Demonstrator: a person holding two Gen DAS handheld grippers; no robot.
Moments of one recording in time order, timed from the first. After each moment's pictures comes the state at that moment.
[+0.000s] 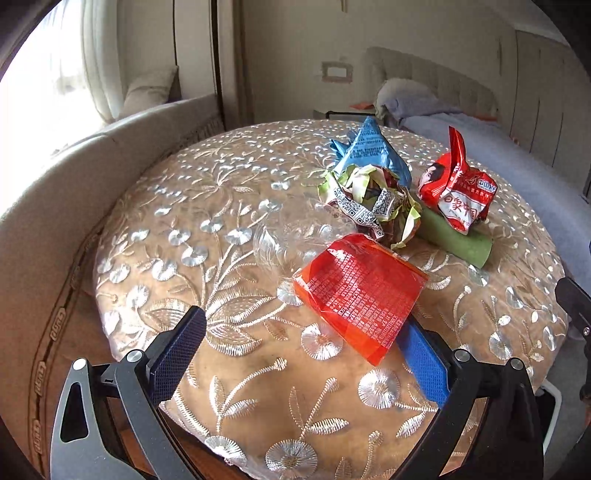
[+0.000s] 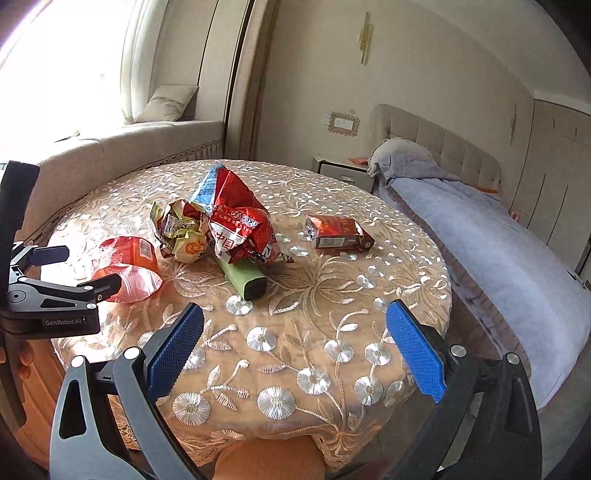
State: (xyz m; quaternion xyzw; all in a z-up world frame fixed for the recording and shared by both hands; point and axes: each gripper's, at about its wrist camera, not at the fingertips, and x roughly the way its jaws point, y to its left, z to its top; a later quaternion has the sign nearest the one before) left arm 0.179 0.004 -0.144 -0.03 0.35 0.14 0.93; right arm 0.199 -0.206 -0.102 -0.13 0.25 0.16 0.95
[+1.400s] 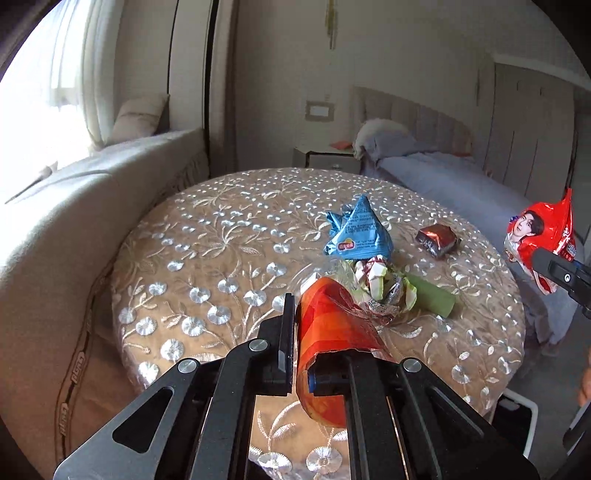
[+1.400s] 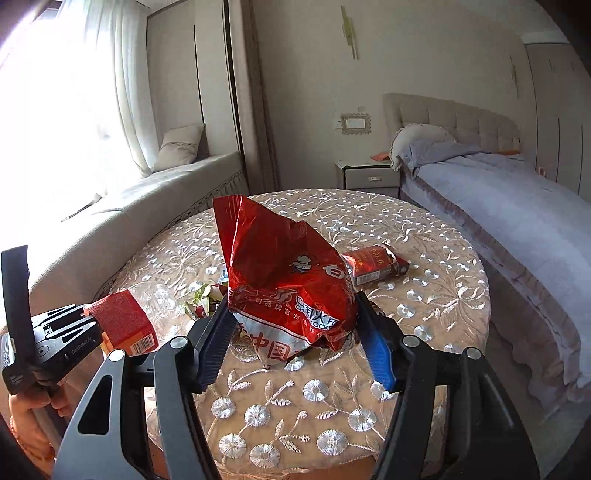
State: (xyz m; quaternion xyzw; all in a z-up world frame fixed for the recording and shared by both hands) left arm 0.146 0.029 -0.083 -0.05 0.28 0.09 0.96; right arm 0.194 -0.223 -0.047 -0.01 0.24 0.22 0.95
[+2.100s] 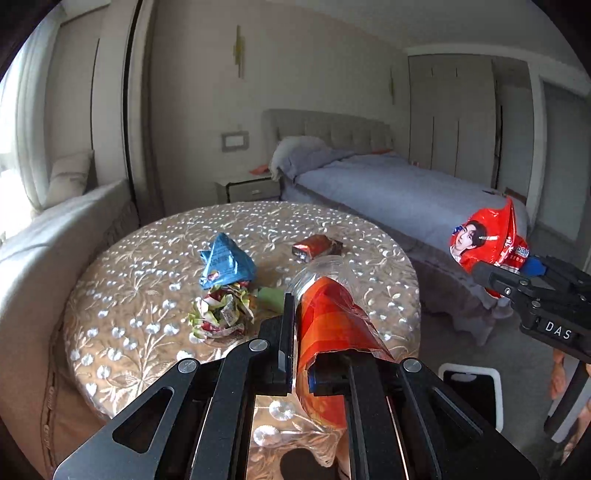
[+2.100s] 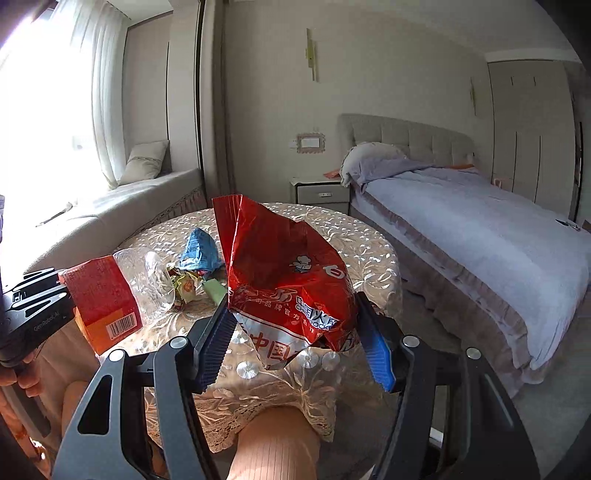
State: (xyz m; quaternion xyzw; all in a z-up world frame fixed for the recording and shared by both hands) left arm 0.110 -0.091 -0.054 0.03 0.23 -0.06 0.97; right arm 0.123 -0.305 -0.046 -0.02 0.22 0.12 0.97
